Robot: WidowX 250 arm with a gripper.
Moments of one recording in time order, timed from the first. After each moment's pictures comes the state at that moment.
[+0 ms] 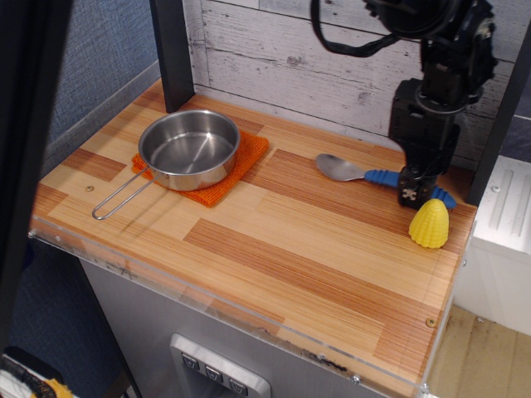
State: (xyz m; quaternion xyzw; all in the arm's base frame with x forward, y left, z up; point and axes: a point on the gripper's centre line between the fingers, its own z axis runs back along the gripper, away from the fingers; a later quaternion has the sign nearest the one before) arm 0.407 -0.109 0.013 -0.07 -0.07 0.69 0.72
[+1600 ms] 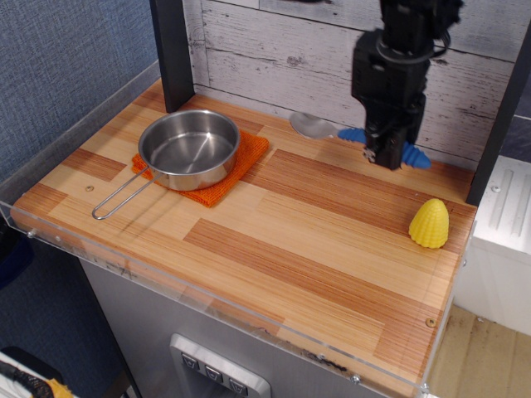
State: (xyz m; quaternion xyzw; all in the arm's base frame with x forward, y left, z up) arm 0.375 -0.068 0.072 -0.07 -0.07 0.67 0.73
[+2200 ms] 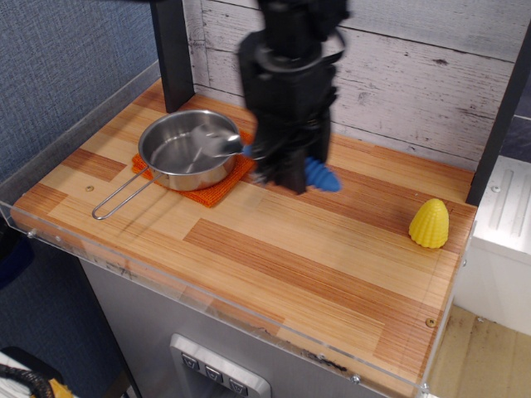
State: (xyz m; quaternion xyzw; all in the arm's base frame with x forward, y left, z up) arm 0.282 -0.019 0.093 -0.07 -0.07 0.67 0.73
